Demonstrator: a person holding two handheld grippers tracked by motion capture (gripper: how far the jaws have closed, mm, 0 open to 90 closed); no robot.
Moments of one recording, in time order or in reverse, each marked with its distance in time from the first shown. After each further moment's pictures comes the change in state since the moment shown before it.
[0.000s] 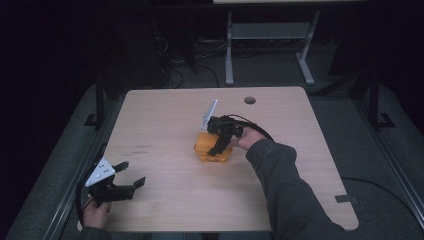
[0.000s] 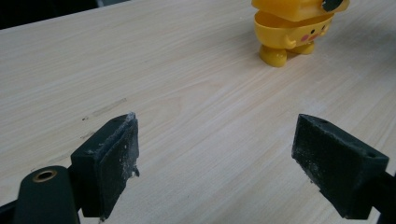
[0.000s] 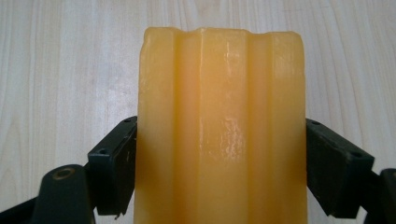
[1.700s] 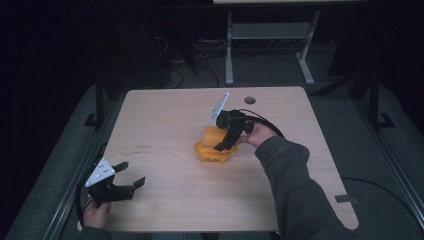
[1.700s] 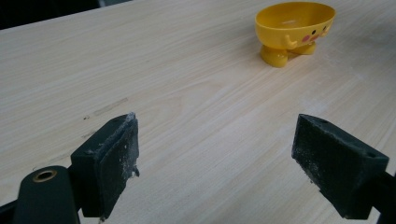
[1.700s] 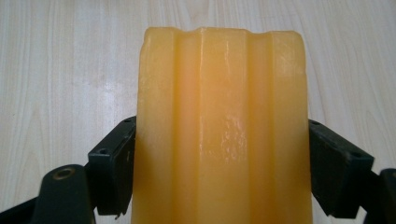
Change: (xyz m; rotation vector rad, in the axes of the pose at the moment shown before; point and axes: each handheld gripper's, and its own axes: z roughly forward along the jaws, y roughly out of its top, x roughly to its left) left arm -0.001 0.000 0.000 -0.007 0.005 -0.007; right arm 0.008 -0.010 -0.040 -0.036 -0.060 0.006
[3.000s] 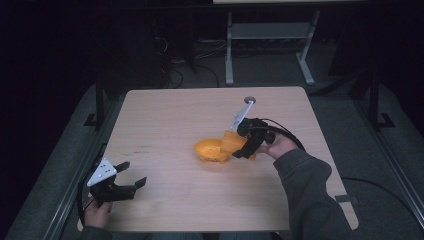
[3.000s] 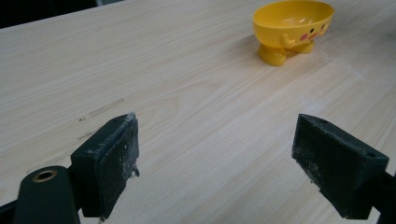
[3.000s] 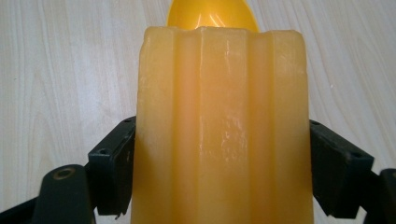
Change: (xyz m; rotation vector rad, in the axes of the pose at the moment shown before) left arm -0.001 0.001 0.003 0.007 -0.005 0.009; right arm 0.021 -0.053 -0.022 0.010 -0.063 0.121
